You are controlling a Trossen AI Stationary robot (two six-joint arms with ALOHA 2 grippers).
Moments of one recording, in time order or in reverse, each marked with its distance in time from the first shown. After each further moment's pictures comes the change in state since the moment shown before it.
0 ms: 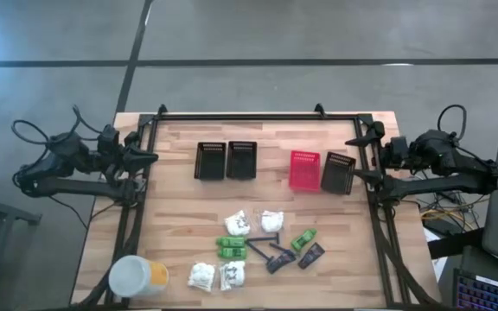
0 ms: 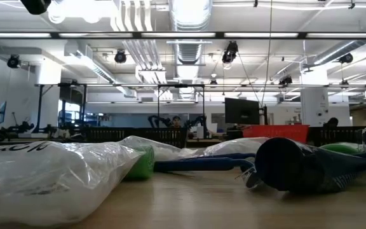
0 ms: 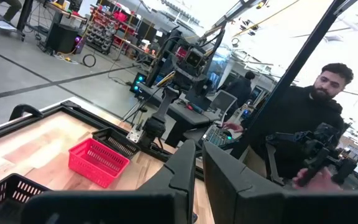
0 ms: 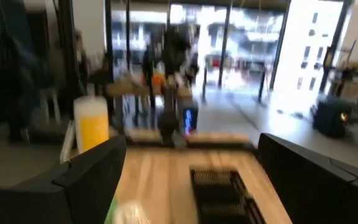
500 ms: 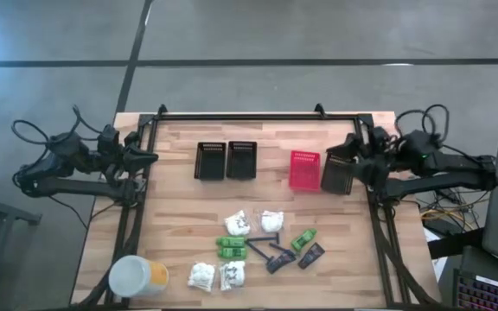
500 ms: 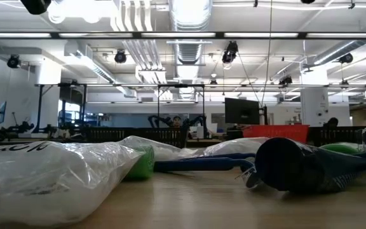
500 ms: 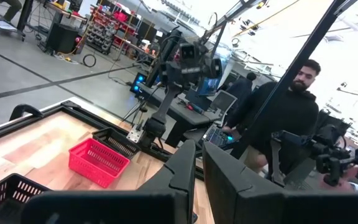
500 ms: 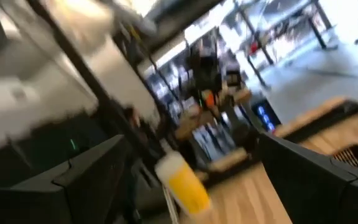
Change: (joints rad) left arm 0.000 0.000 0.000 0.000 0.000 0.000; right arm 0.001 0.163 -0.018 0.262 -0.056 0.606
